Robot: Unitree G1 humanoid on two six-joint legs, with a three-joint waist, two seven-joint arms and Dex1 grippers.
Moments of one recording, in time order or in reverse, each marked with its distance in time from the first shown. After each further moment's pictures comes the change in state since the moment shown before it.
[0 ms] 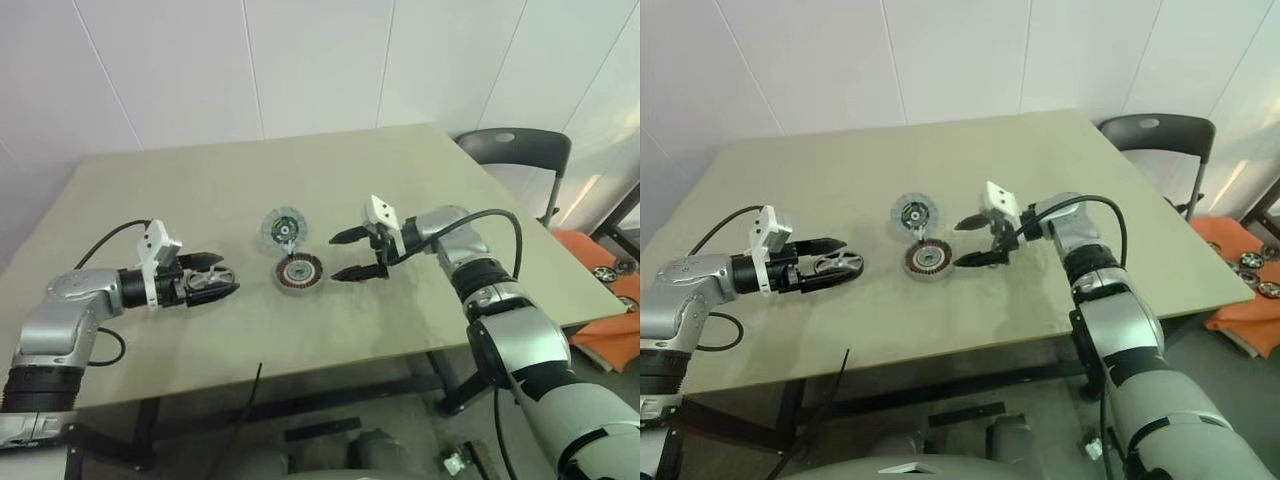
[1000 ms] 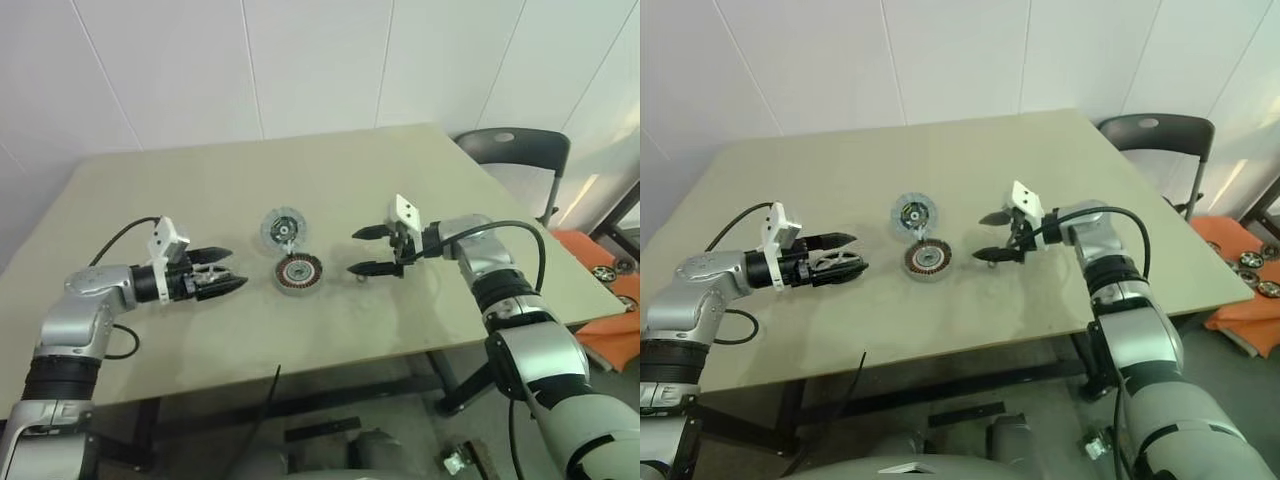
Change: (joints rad) left arm -0.026 -0.057 0.010 0.072 0.017 -0.088 0.011; right arm 0.063 -0.074 -0.037 -0.069 0.021 0.051 -0.110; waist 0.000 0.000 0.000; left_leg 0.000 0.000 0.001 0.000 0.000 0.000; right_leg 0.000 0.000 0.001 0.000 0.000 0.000
